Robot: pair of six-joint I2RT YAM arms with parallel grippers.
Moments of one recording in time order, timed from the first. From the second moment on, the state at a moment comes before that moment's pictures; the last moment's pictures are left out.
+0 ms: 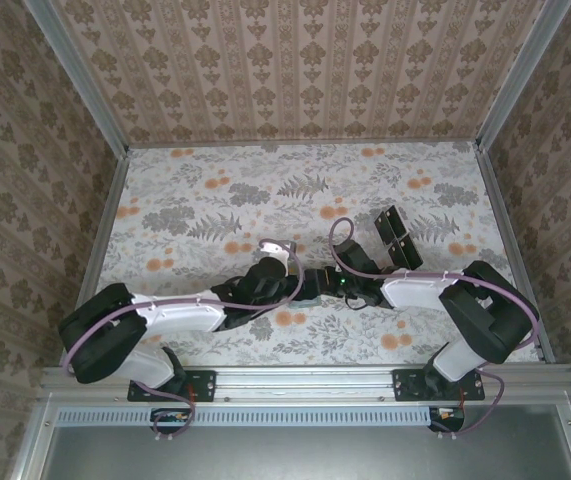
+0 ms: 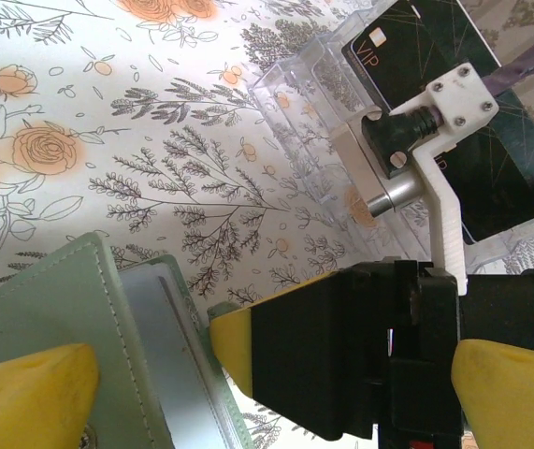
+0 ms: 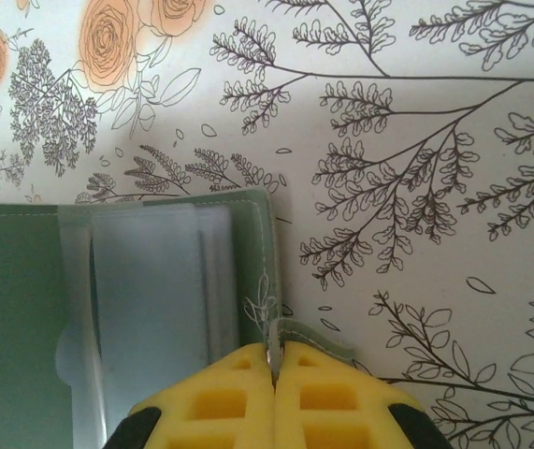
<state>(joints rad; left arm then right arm) -1.05 1.42 0.57 0.35 -0.11 -0.78 0.66 1.55 0.60 0.09 -0.14 0.84</state>
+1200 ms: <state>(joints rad) -1.09 1.67 0.60 0.55 -0.13 -0.84 0.47 1.09 0.50 -0.18 -0.14 0.83</state>
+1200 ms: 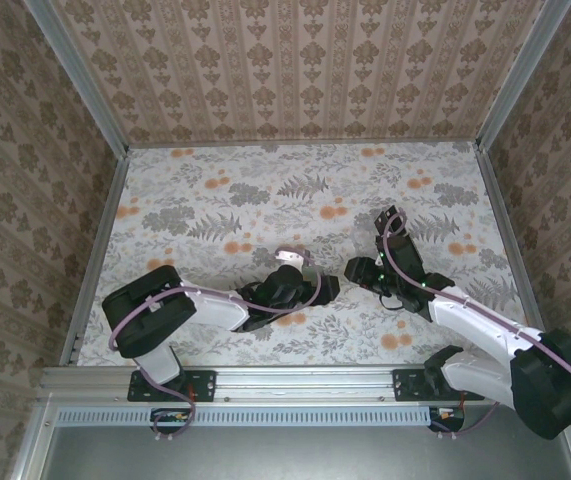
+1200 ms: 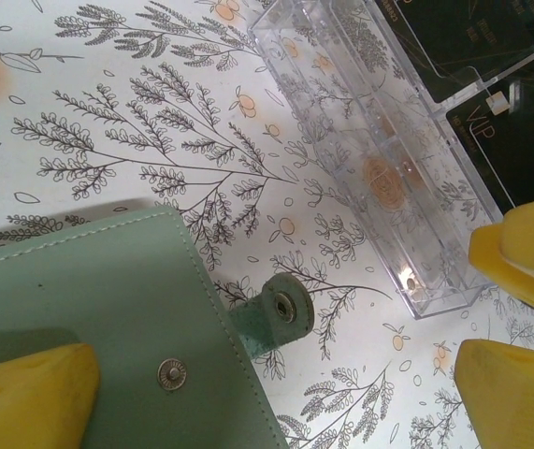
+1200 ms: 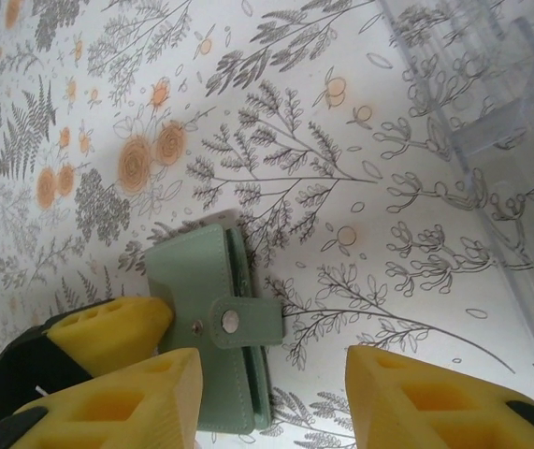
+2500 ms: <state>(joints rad) -0.82 1.39 0.66 -0.08 -0.14 -0.61 0.70 1.45 0.58 -0.01 -0.21 0.84</state>
